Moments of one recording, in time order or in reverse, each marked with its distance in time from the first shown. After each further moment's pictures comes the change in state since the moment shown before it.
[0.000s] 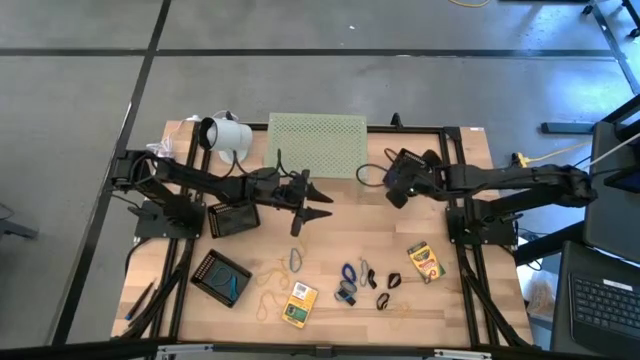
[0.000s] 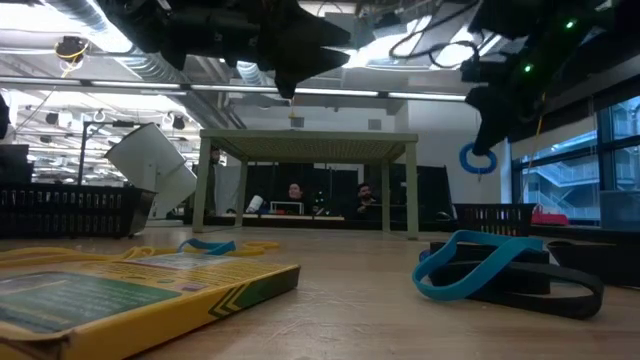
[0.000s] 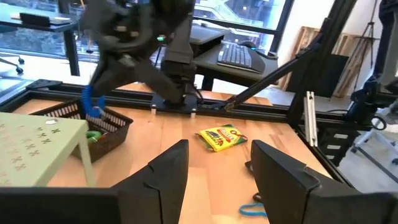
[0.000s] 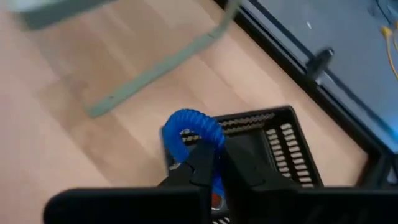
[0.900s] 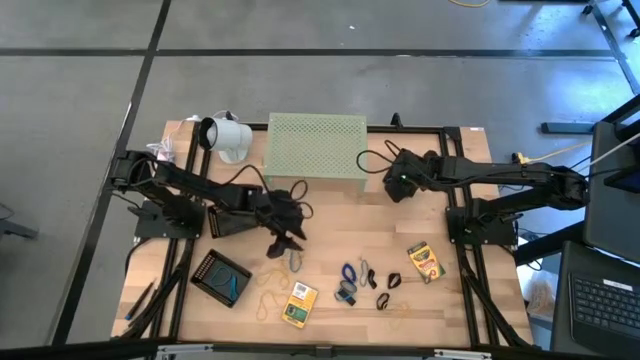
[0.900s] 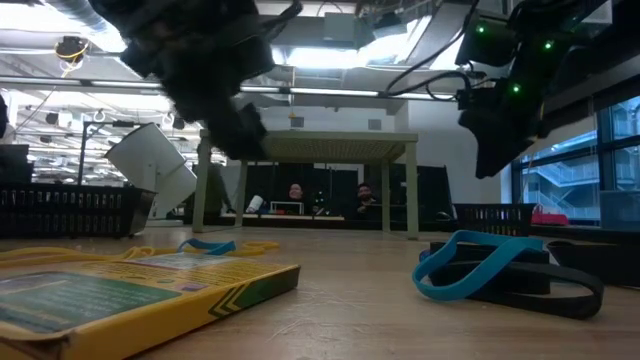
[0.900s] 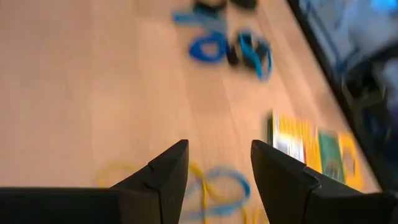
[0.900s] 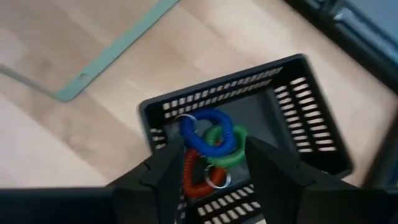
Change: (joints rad) left arm -0.094 0.001 -0.001 -0.627 0.204 0.020; right arm -0.148 0.080 0.000 -0.019 -0.176 0.060
